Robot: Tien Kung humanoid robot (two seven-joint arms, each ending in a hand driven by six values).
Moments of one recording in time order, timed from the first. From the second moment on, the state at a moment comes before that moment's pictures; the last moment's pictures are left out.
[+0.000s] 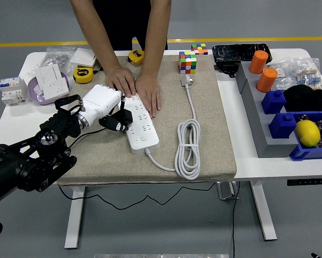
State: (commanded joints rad) left arm -0.75 0.23 -0.55 -0.77 2.13 0.33 0.00; right arm 0.13 -0.19 1.48 0.18 -1.63 0.08 -0.14
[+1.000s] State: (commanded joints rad) left arm -0.77 0.23 -0.52 -0.77 2.12 0.29 0.02; right arm 0.14 -0.20 1.49 0.18 -1.62 0.07 -0.14
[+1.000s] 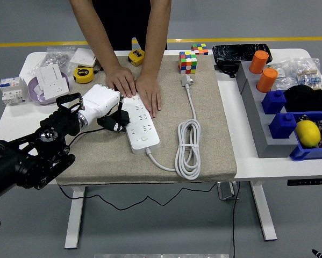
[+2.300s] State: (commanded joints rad) left arm -0.38 0.16 -1.14 -1.26 1.58 0.33 -0.05; right arm 0.12 -0.19 1.51 0.18 -1.61 0.08 -0.14
